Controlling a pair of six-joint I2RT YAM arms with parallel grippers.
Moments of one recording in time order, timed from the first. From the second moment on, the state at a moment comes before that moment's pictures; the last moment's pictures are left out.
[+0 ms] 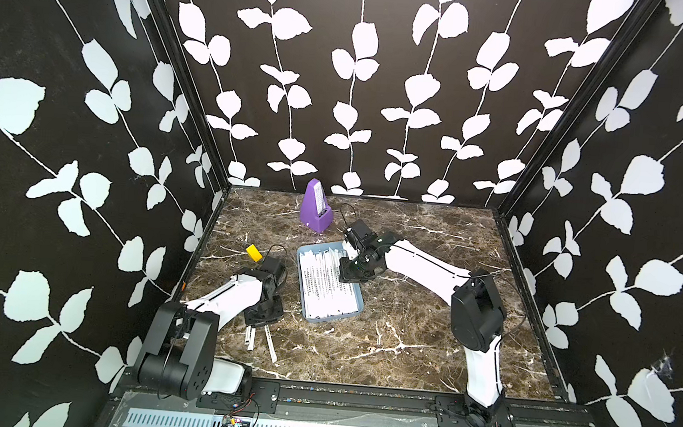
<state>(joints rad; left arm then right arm) -0.24 1.37 0.66 -0.83 -0.05 -0.58 0.80 2.04 1.70 -0.84 -0.23 0.54</state>
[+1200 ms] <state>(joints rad) -0.23 1.39 0.91 -0.63 0.24 -0.64 0.76 1.99 1.69 -0.84 -0.18 0.54</state>
